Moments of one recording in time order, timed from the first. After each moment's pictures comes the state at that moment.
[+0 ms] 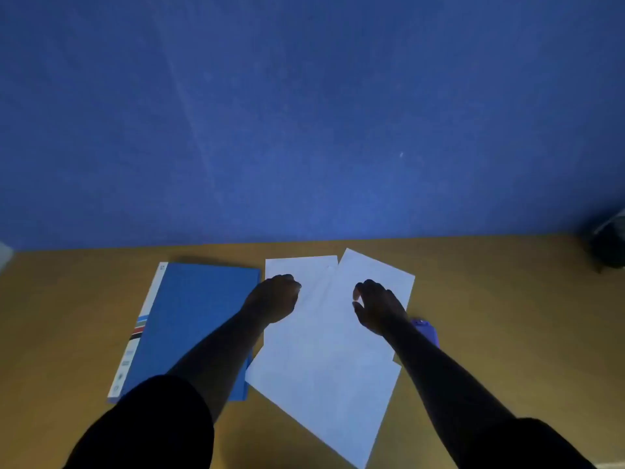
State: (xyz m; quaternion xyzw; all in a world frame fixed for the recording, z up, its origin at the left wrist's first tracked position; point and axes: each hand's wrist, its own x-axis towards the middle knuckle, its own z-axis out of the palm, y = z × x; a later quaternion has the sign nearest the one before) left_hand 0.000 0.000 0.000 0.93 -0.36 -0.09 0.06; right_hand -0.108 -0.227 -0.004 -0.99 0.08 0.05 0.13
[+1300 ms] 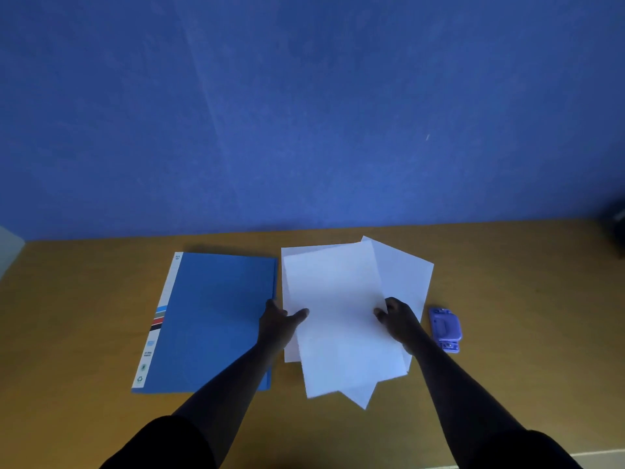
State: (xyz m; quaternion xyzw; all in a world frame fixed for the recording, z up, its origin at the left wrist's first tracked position) left_hand -0.050 0.043 -0.051 0.85 0.10 -0.26 0.44; right_hand -0.131 -0.211 -0.059 -0.82 0.33 0.10 0.46
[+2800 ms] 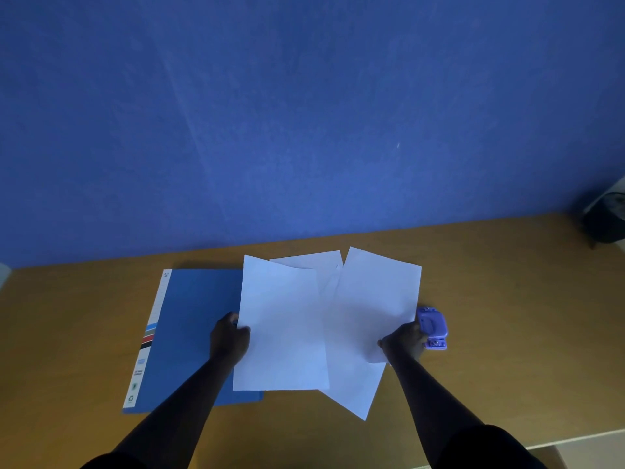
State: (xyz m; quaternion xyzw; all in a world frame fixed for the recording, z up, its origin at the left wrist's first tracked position) left_hand -0.044 0.099 -0.029 0.91 0.09 -0.16 0.37; right_hand -0.160 -0.198 -0.082 -0.76 0.59 0.07 0.27
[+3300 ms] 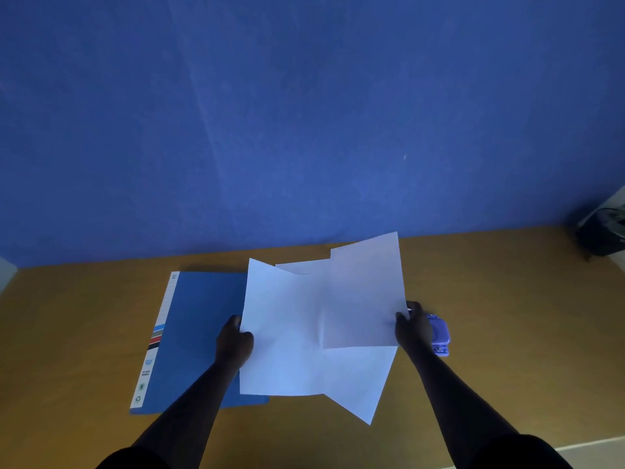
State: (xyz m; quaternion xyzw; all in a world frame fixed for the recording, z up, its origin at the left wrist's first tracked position) left_hand -0.043 0.112 -0.033 0.88 0.10 -0.19 0.42; right_hand -0.155 -0.214 -0.043 -0.78 0.46 -0.08 0.42
